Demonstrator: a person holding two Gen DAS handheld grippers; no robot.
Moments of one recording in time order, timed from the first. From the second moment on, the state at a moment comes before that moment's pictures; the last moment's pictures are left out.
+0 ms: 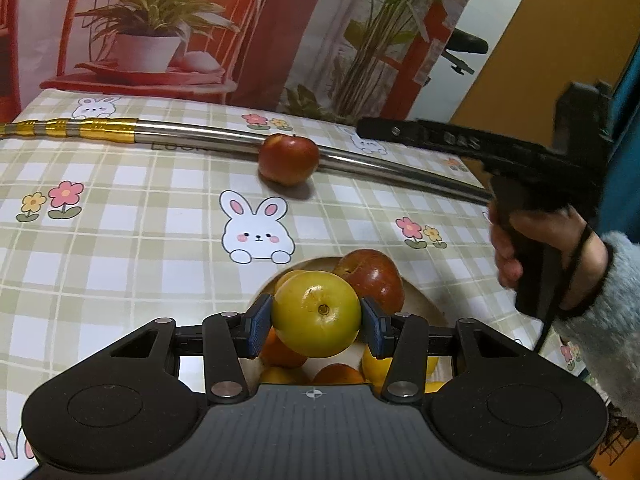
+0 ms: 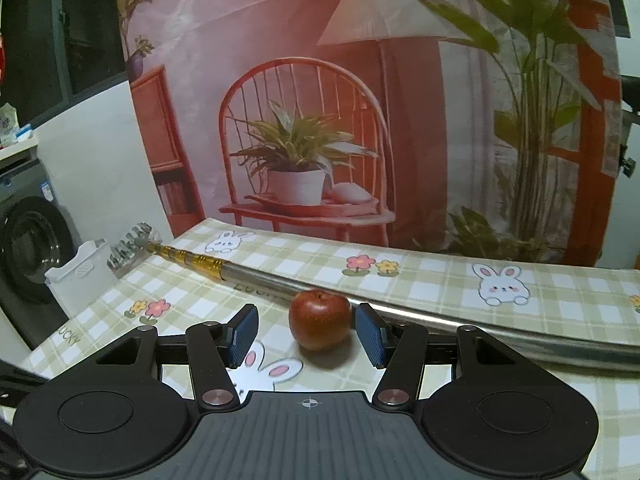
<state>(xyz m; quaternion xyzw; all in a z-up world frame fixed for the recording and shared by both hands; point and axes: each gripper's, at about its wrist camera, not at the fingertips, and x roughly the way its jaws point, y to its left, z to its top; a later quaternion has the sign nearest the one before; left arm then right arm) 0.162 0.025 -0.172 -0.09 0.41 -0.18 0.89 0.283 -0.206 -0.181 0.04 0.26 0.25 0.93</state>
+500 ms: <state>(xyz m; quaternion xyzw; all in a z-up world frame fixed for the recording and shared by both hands) 0.164 0.030 -0.173 -0.10 0.42 -0.18 0.88 0.375 -0.158 -0.230 0.03 0.34 0.25 0.91</state>
